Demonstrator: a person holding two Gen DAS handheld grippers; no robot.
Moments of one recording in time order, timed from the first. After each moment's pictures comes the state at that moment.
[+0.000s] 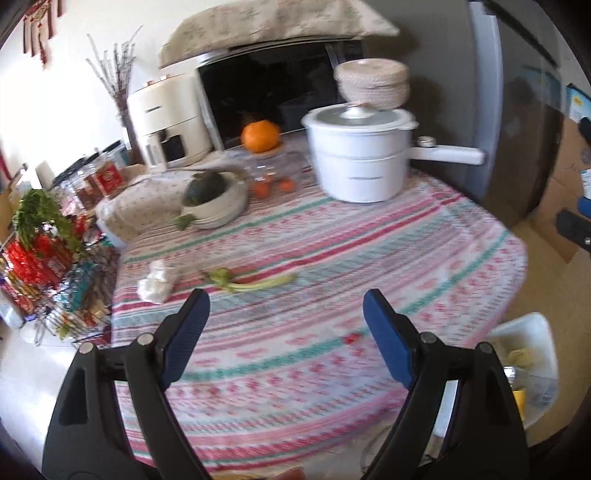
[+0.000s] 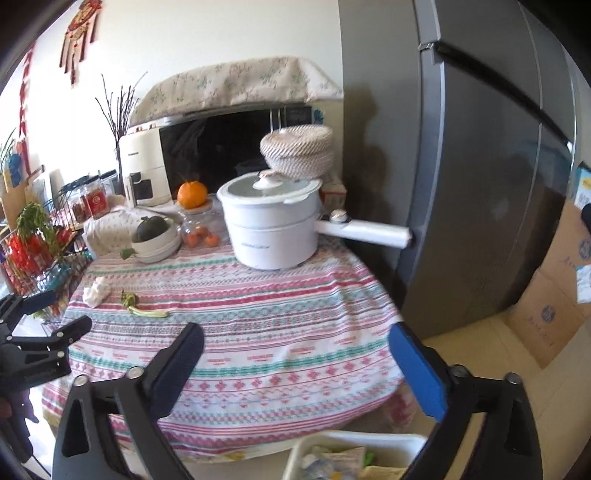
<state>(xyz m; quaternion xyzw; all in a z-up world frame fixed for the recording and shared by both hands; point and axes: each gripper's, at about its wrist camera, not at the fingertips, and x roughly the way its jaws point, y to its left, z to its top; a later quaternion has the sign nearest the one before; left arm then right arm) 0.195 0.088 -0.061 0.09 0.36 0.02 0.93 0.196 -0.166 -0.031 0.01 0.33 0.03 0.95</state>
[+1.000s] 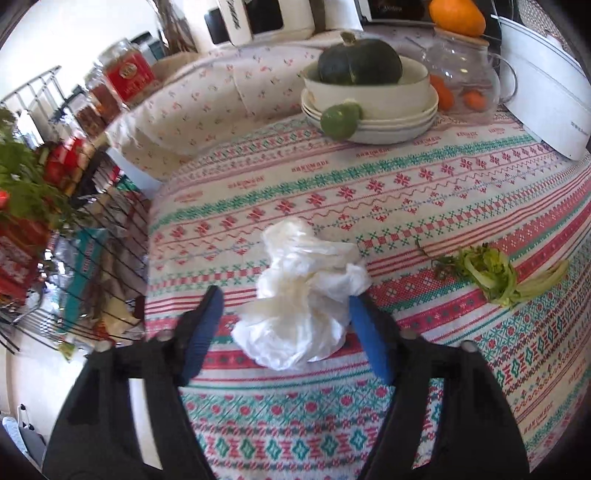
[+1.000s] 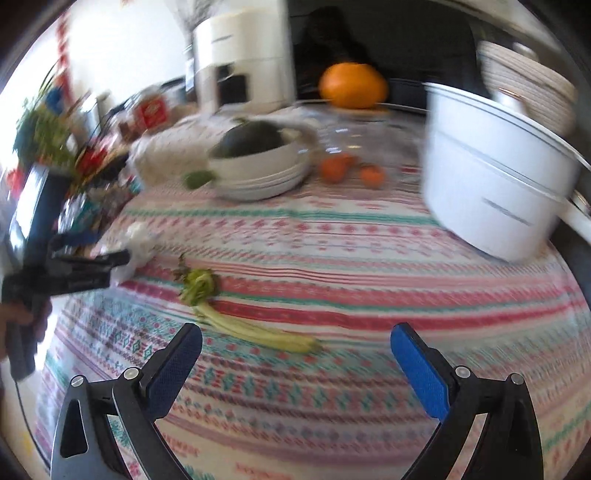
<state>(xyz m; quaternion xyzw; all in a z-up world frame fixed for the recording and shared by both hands) 0.380 0.331 -0.198 0.10 0.48 0.08 0.87 0.374 0.102 -0.192 -0.06 0.41 0.19 0.89</state>
